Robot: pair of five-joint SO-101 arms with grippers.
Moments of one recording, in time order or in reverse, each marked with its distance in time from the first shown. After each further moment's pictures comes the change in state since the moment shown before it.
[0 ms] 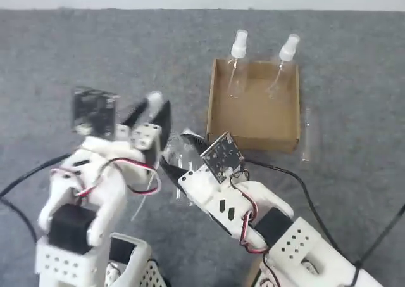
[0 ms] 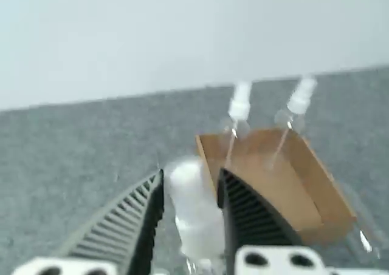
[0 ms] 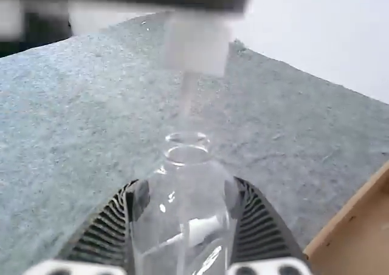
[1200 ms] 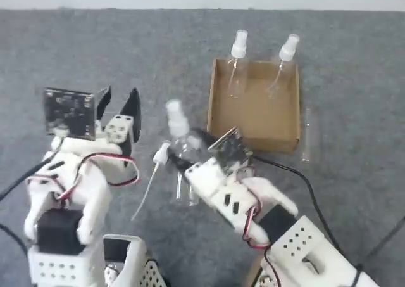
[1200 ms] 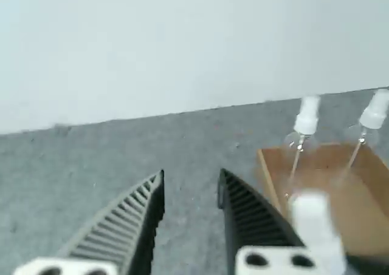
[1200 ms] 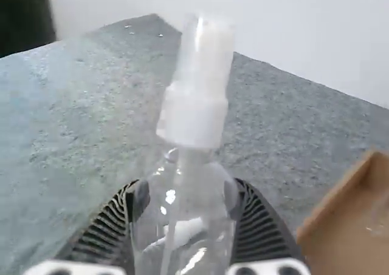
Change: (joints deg) left arm -10.7 0.0 -1.0 -1.1 -7.3; right arm 5.2 -0.3 -0.4 0.2 -0.2
